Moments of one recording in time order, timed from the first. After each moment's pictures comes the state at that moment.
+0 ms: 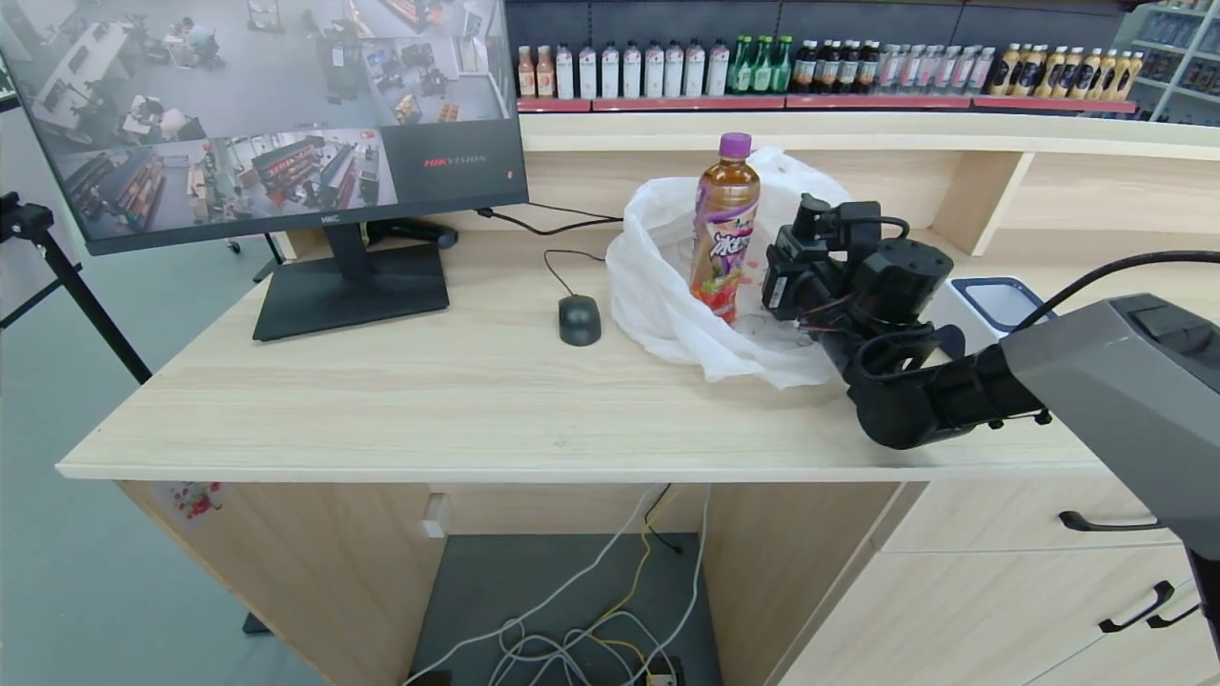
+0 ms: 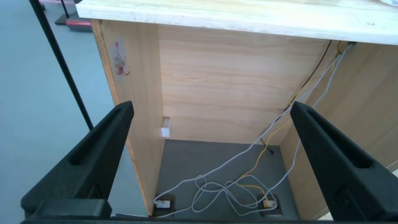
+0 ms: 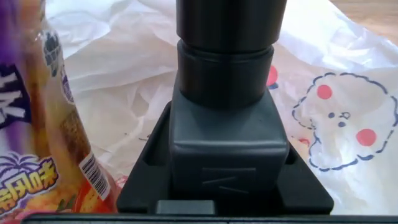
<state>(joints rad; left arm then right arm) 0.00 0.00 0.00 0.00 0.00 0.00 0.28 2.30 -1.46 -1.12 -0.18 -0.08</state>
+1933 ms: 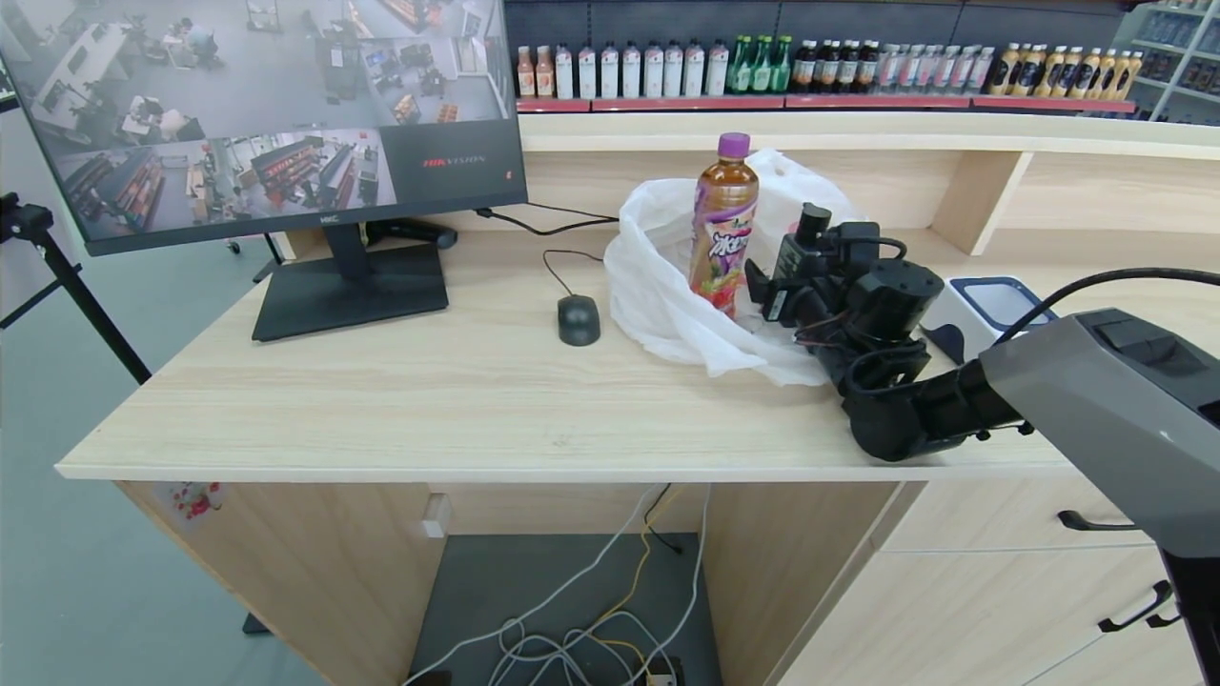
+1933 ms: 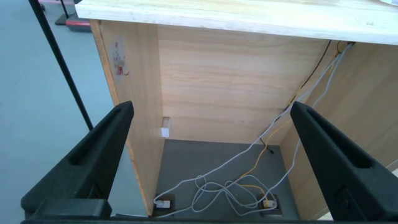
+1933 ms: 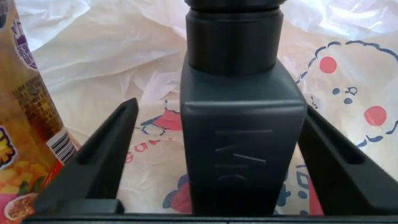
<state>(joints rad) 0.00 0.00 0.00 0.00 0.00 0.00 0.27 2.35 -1.46 -1.17 -0.18 -0.03</state>
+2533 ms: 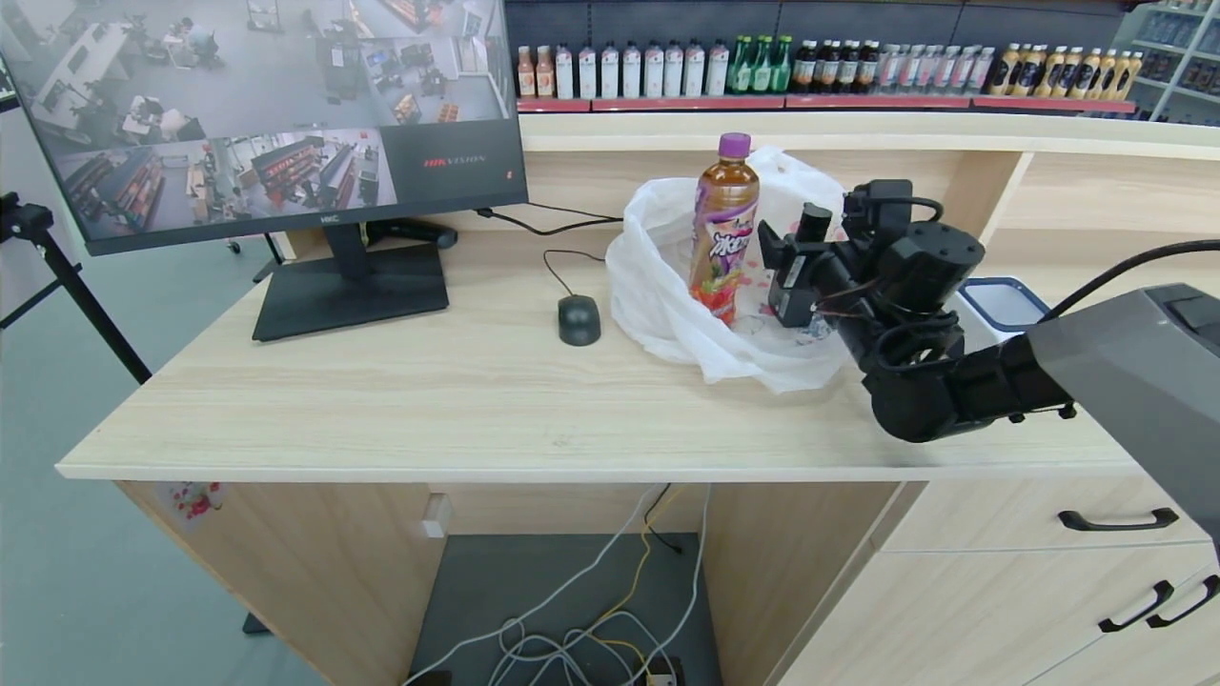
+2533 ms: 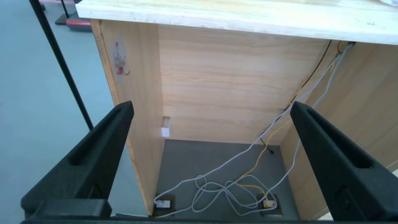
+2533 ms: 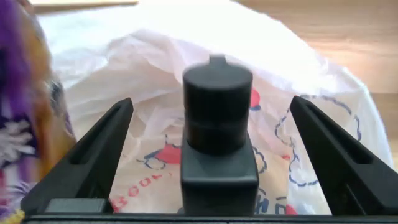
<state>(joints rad) 0.00 0.00 0.00 0.00 0.00 0.00 0.27 2.25 -1.45 -1.18 -0.18 -0.06</state>
